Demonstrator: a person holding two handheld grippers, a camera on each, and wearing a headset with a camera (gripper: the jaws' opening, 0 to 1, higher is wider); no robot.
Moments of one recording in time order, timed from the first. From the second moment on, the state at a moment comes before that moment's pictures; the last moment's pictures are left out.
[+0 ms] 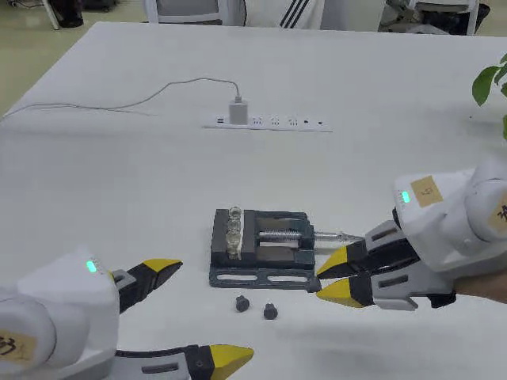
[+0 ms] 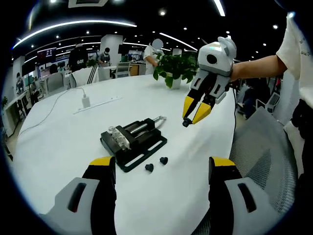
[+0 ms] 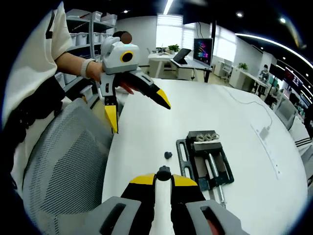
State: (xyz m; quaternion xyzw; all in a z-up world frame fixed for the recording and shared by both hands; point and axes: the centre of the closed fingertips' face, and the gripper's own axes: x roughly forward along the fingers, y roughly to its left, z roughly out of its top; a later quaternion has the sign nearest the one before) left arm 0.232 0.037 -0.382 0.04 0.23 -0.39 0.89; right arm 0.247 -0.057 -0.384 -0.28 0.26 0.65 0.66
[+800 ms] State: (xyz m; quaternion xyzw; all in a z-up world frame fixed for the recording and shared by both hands) left arm 0.220 -0.031 -0.381 0.17 0.21 -0.51 0.82; right arm 0.208 -0.046 -0.369 -0.36 0.24 0.66 0.62
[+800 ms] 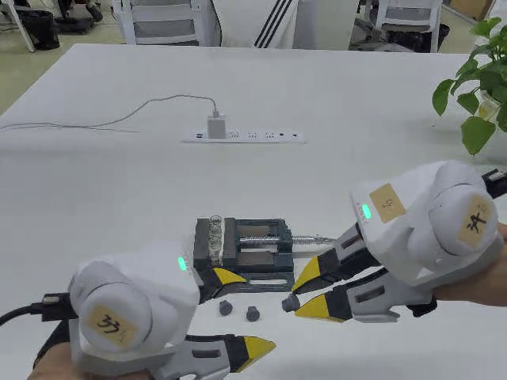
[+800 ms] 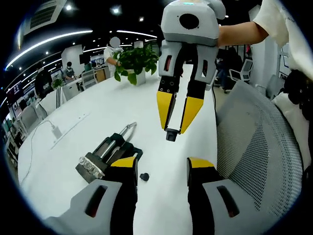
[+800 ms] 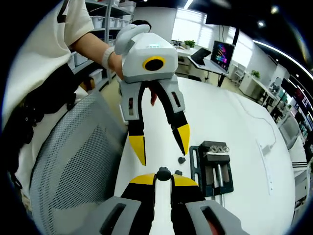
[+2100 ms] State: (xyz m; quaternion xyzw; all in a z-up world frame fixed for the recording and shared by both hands) left arm 0.199 -0.053 -0.381 0.19 0.21 -0.56 0.78; right arm 0.188 -0.040 -0.376 -0.38 0.24 0.69 0.57
